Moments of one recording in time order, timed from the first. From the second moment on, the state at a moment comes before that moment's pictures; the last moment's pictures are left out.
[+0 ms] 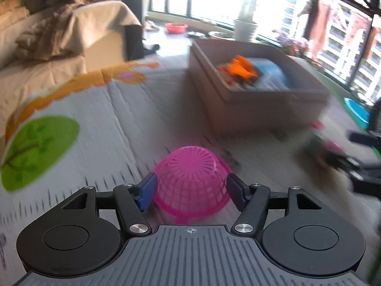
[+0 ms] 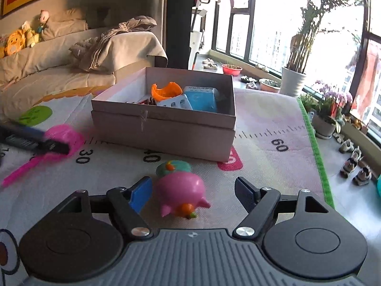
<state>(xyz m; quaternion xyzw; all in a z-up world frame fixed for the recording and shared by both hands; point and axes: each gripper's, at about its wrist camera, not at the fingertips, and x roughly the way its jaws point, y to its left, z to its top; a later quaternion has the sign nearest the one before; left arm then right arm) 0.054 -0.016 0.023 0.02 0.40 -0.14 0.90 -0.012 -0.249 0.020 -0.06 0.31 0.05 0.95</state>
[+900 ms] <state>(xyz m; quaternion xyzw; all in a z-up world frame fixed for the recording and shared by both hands) 0.024 -0.041 0.011 0.07 0.40 -0.16 0.90 -0.031 -0.210 0.023 -0.09 0.36 0.13 0.92</state>
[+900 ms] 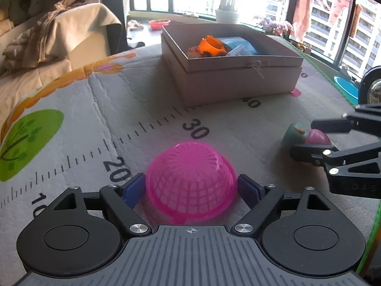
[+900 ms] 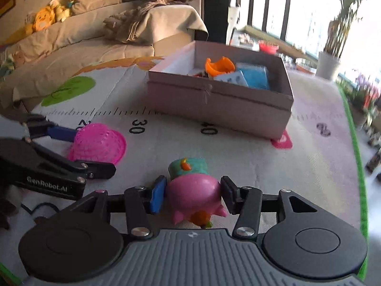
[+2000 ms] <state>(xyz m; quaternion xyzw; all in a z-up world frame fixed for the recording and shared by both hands) 0.199 -0.130 0.138 0.01 0.27 -0.18 0.95 -0.038 -0.276 0.073 0.00 0.31 0.10 0.95</state>
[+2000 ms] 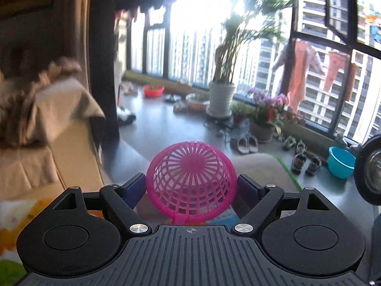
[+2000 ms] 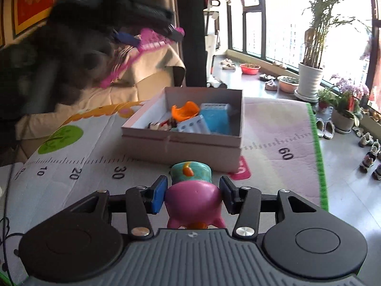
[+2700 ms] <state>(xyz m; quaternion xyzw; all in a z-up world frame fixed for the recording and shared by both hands) 0.091 -0.012 0.066 0.00 0.37 -0.08 0.93 0.077 -0.276 0.100 0.03 0.29 0.09 0.95</state>
